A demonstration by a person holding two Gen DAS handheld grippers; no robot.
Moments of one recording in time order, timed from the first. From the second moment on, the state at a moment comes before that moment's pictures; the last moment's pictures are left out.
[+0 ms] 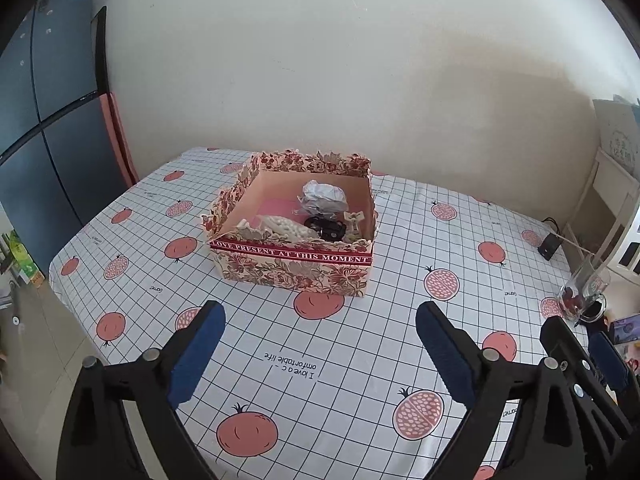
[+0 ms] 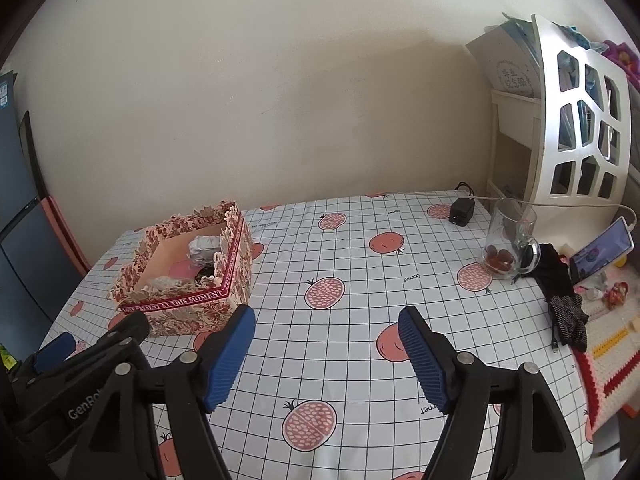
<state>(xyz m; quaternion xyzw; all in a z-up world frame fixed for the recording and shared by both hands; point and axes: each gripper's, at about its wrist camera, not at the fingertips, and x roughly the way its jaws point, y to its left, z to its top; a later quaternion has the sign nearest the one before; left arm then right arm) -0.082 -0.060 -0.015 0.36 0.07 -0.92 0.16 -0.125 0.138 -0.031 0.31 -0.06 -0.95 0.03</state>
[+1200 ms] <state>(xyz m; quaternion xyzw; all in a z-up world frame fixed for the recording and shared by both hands) -0.067 -0.078 -0.006 0.32 0.10 -0.93 0.14 -0.119 0.131 -0.024 0.29 -0.04 -0.96 0.00</state>
